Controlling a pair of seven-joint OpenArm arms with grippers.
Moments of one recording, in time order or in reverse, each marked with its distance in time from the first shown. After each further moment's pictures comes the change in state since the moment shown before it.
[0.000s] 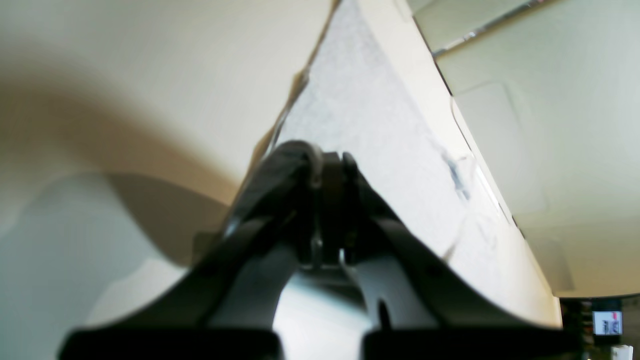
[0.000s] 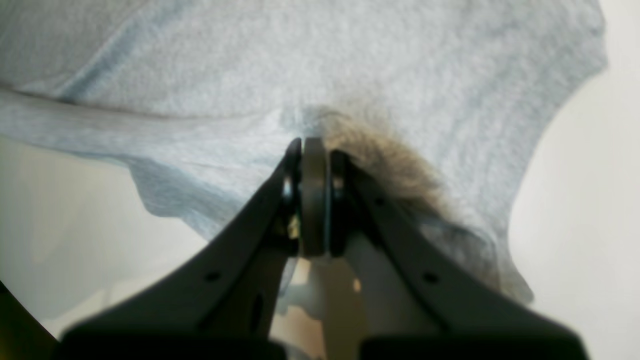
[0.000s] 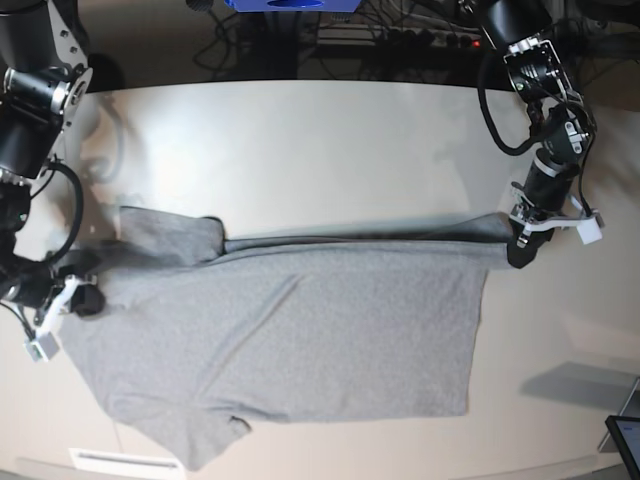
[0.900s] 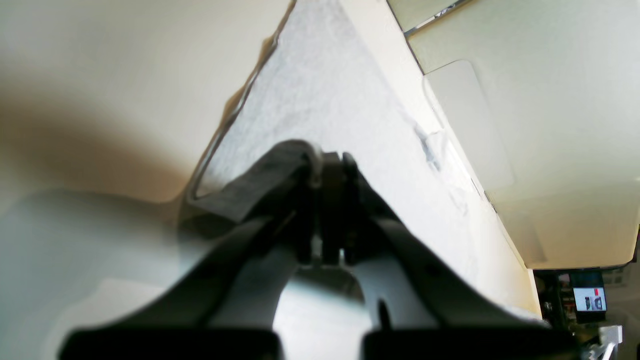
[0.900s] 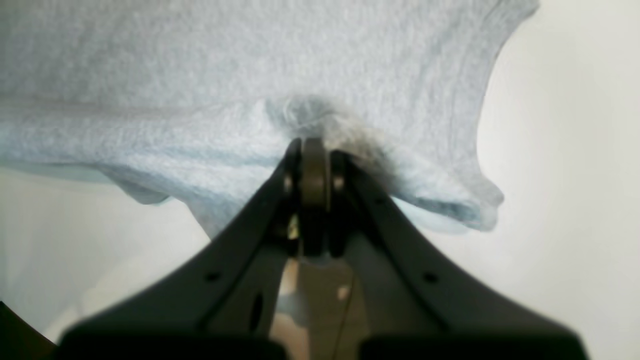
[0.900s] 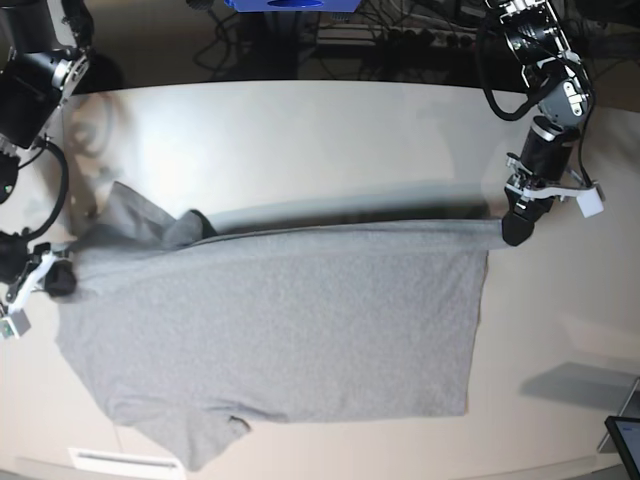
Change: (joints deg) left arm 10.0 1.0 0.2 11.0 -6.2 0.3 0.0; right arm -6.4 0.0 8.4 10.5 0.6 0.0 -4.9
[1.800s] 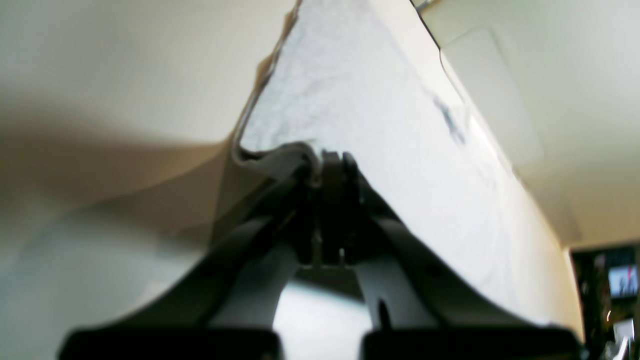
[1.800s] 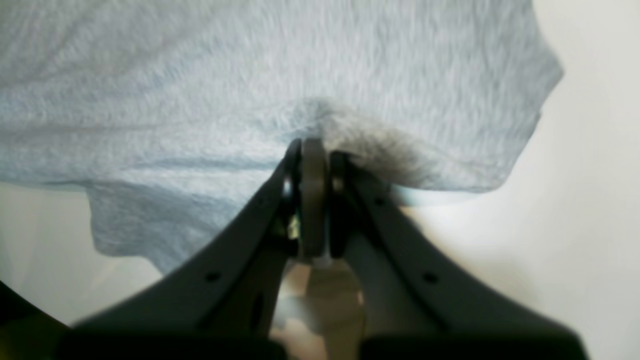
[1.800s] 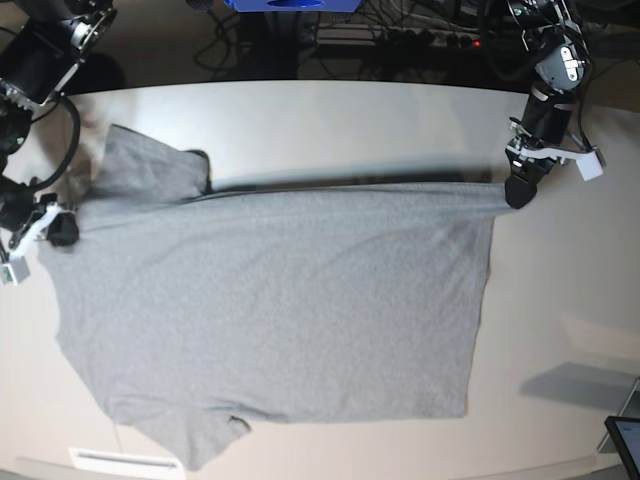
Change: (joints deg) left arm 9.8 -1.4 0.1 -0.4 -0.1 -4.7 -5.9; right arm -10.1 -3.7 7.2 5.2 0.5 0.0 -0.2
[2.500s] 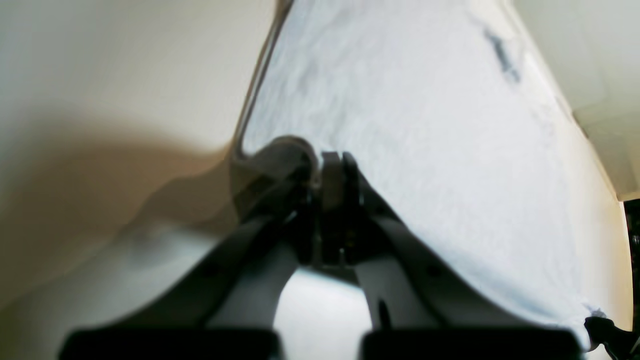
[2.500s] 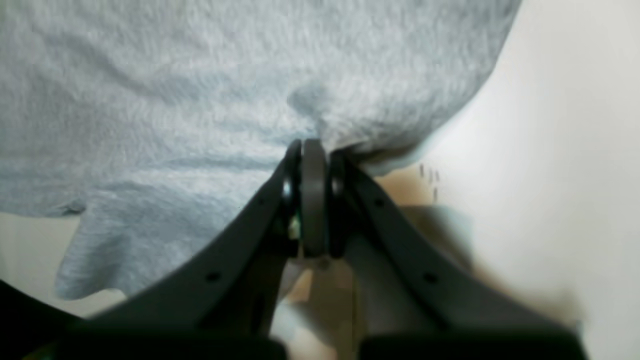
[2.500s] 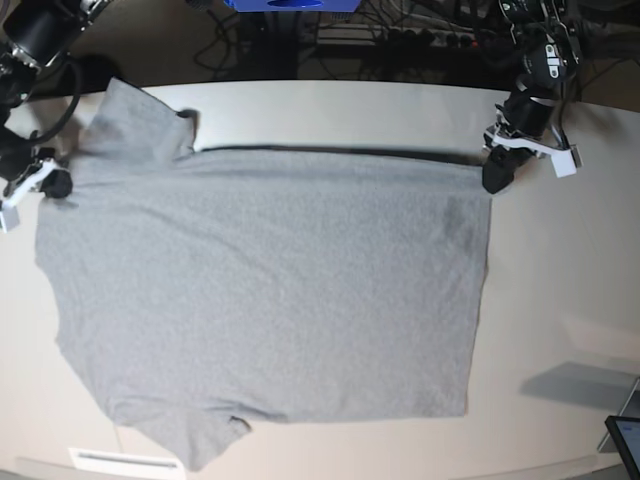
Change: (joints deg) left arm 1.4 -0.2 4.0 -1.8 9.0 -4.7 -0.4; right arm -8.5 -2.9 7.4 0.0 -0.4 0.0 2.4
